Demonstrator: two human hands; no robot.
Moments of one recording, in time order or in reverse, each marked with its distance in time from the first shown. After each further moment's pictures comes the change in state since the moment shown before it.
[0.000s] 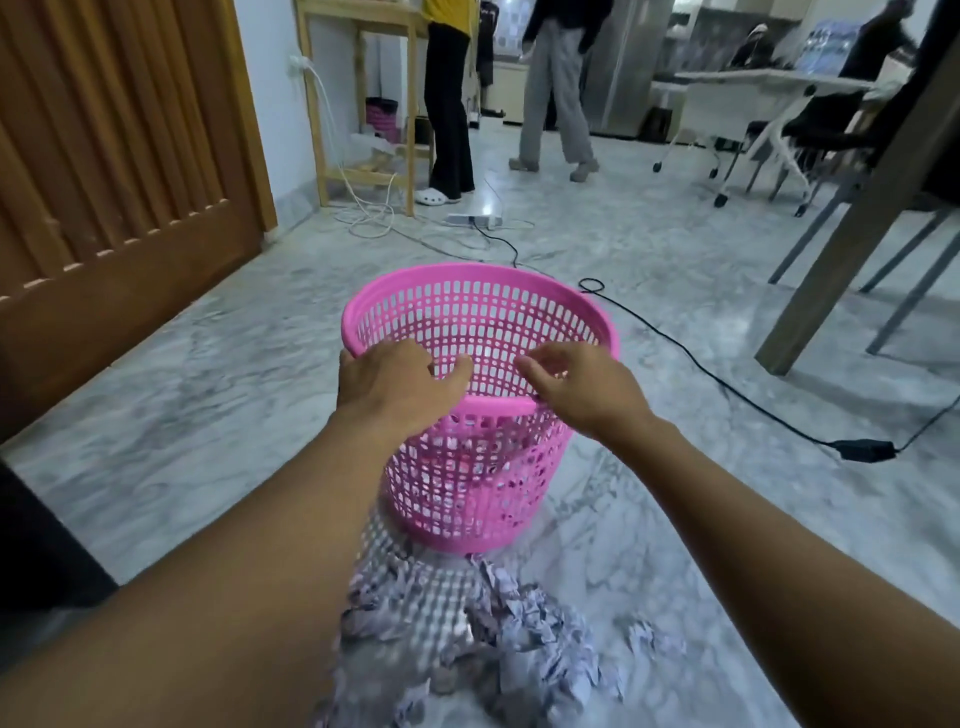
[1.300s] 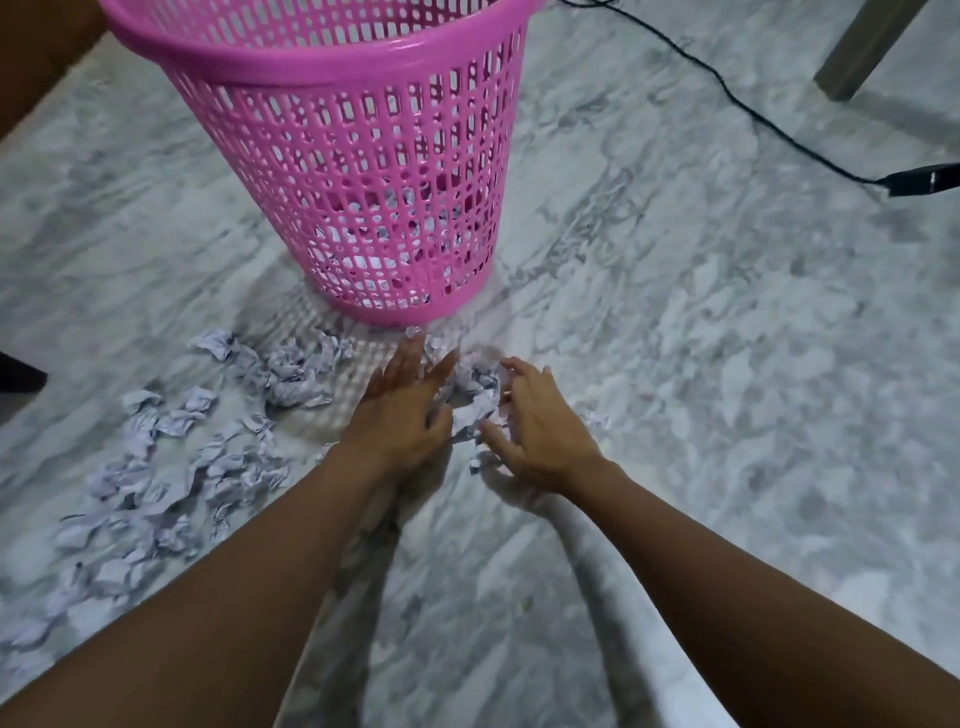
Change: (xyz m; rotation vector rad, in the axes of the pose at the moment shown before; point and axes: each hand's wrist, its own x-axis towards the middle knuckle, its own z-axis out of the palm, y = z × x) left_hand -0.188 -0.011 0.218 0.068 -0.549 0.151; right_hand -0.235 0.143 0.179 0.168 -0.324 -0.090
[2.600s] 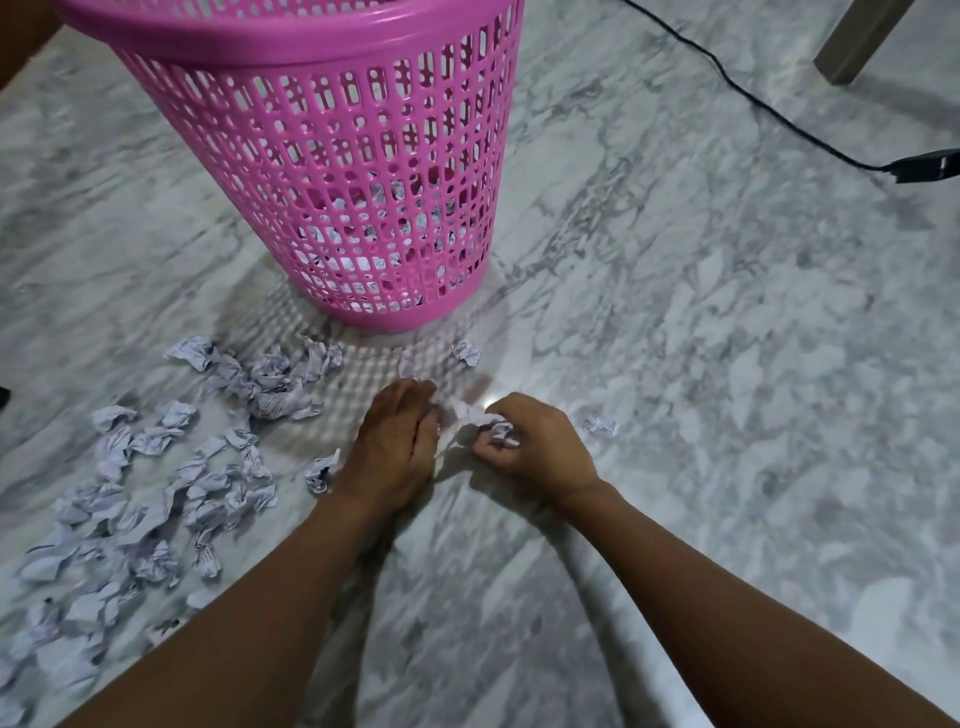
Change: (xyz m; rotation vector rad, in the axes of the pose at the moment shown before) left_hand -0.008 -0.011 0.031 -0.297 0.233 0.028; right_hand 0.004 -0.012 0.015 0.161 0.289 0.064
